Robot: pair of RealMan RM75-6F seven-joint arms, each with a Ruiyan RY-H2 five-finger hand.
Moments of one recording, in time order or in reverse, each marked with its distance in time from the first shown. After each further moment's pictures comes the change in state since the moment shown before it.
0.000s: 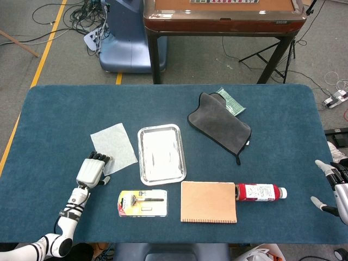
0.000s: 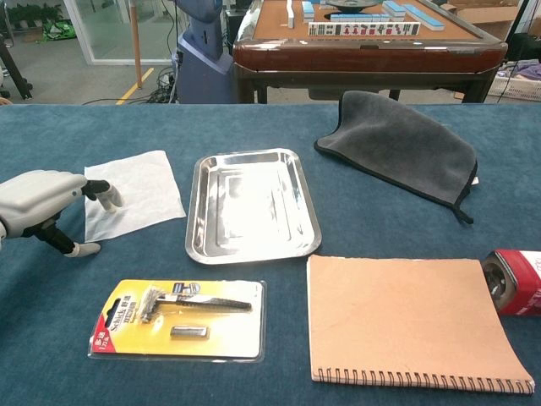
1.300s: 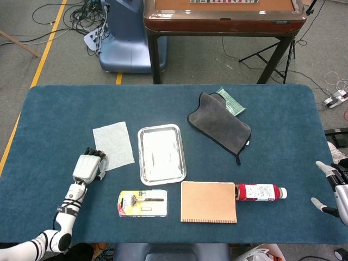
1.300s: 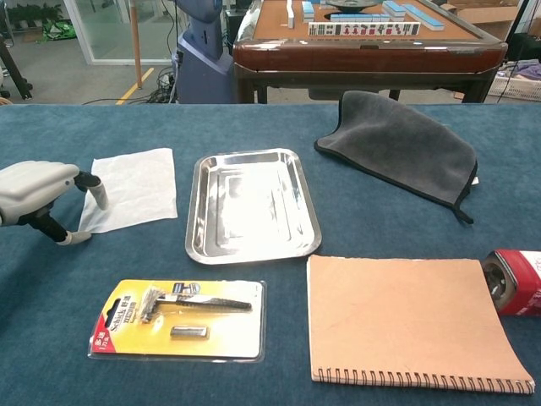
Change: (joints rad) left arm -0.022 0.006 -0.010 0.031 -0.045 -0.016 0.001; right arm -0.008 -0.003 -0.001 -0.001 0.005 0.000 0.002
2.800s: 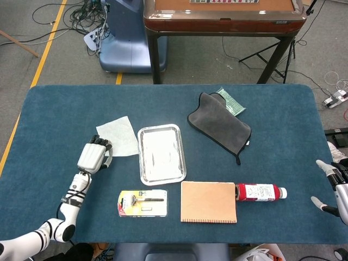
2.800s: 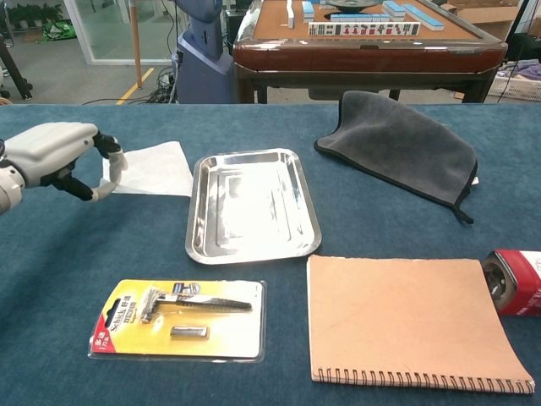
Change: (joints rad) left arm -0.073 -0.001 -0.055 0.023 0.074 0.037 -0.138; right arm 0.000 0.001 0.006 -0.004 -0.005 0.007 0.001
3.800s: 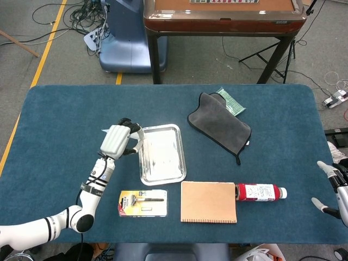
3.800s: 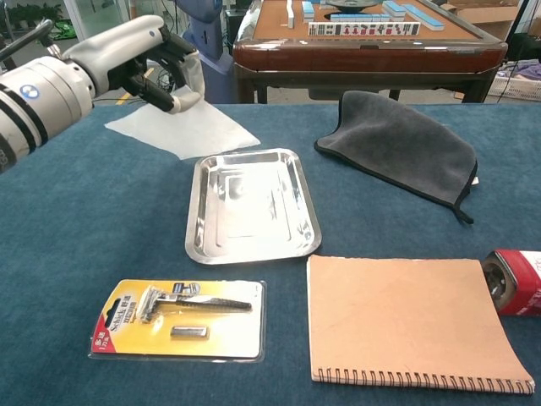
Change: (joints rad) left arm -0.152 0.067 -0.166 -0.368 -0.117 -0.016 0.028; right arm -0.016 0.001 -0.004 -0.003 -0.016 0.034 0.005
